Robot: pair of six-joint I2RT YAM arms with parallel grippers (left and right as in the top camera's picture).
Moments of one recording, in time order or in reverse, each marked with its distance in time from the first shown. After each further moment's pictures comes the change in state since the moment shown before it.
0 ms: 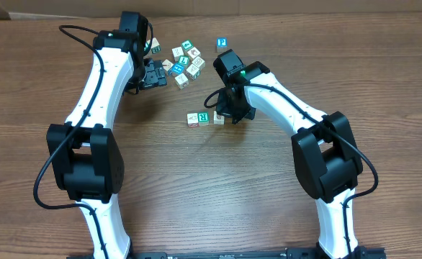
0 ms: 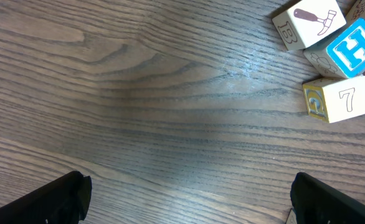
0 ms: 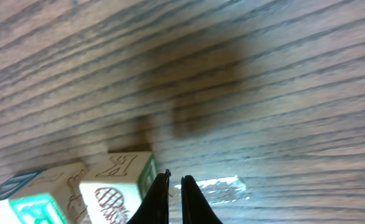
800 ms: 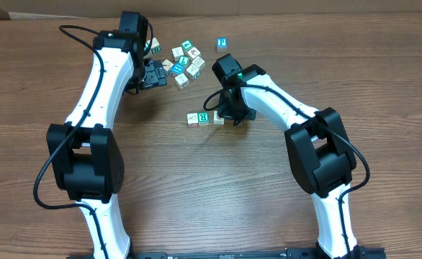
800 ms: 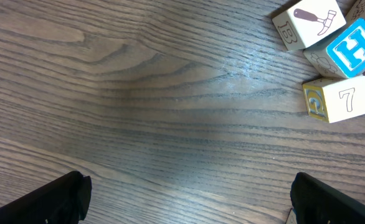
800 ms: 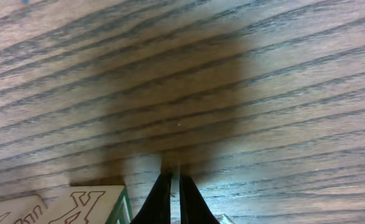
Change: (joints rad) left arm 0.000 0.000 0.000 0.000 0.000 0.000; right arm 0.000 0.055 0.000 0.026 0.043 -0.052
